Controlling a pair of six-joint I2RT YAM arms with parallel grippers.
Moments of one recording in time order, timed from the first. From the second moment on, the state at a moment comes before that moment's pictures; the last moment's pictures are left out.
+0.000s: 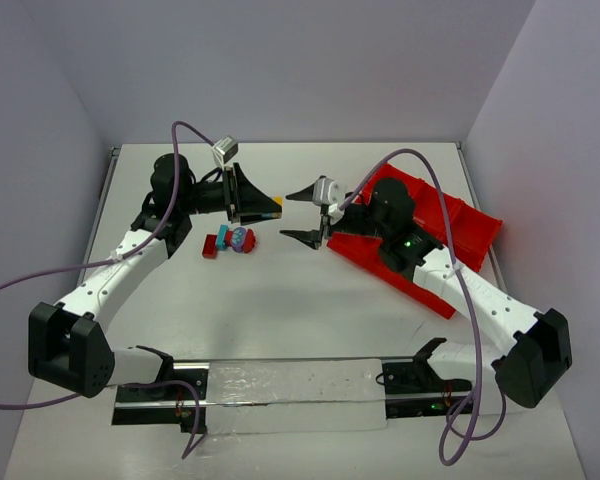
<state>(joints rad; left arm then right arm) -0.38 1.32 1.05 0.20 1.03 -1.21 0.63 1.17 0.97 0.24 -0.73 -0.38</state>
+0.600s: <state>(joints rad) -0.38 1.31 1.05 0.18 1.03 -1.18 0.63 1.29 1.10 0.21 -0.83 -0.40</state>
